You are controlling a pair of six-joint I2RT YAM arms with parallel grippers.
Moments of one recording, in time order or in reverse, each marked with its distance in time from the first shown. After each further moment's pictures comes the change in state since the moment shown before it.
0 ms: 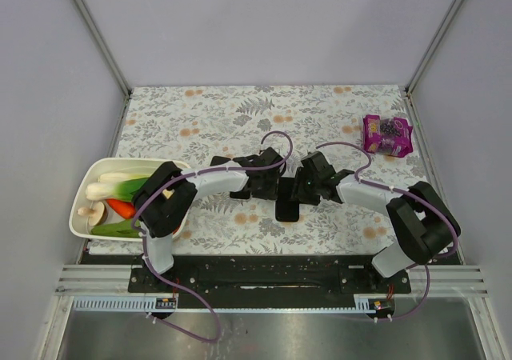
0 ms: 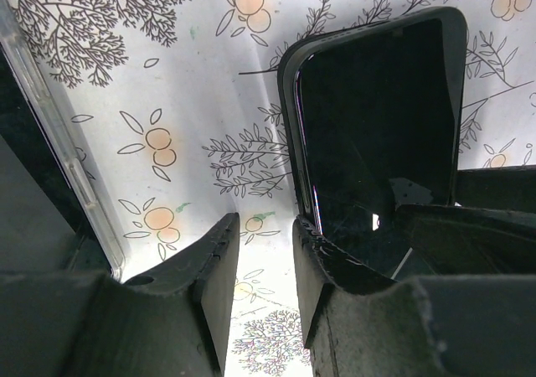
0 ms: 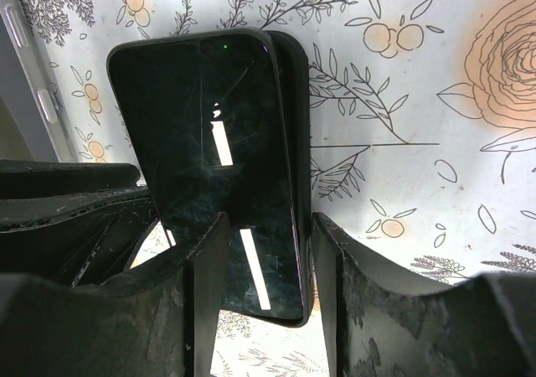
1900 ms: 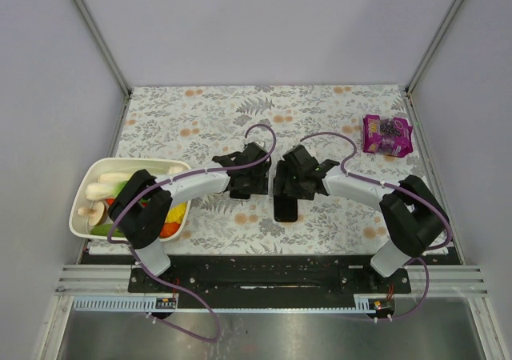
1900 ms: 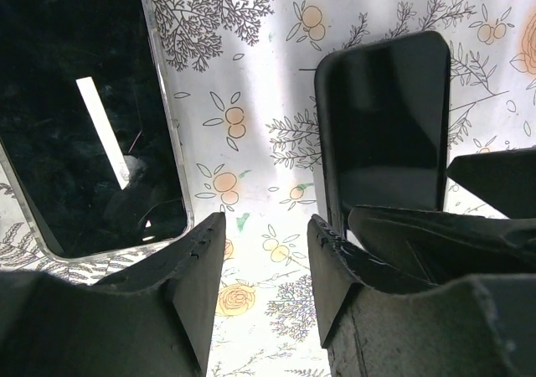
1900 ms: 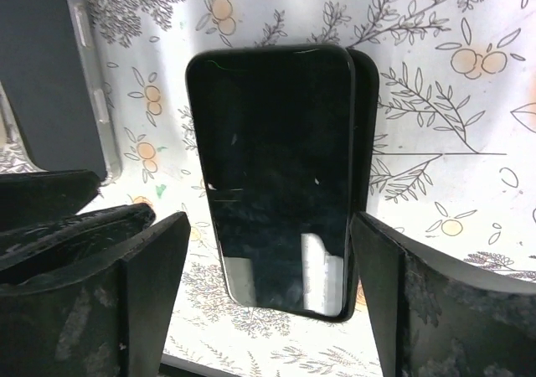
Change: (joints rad) left arm 0.061 -0.177 -0.108 0.010 -0.027 0.004; right arm 0.110 0.076 0.192 -0.156 0.111 -0.001
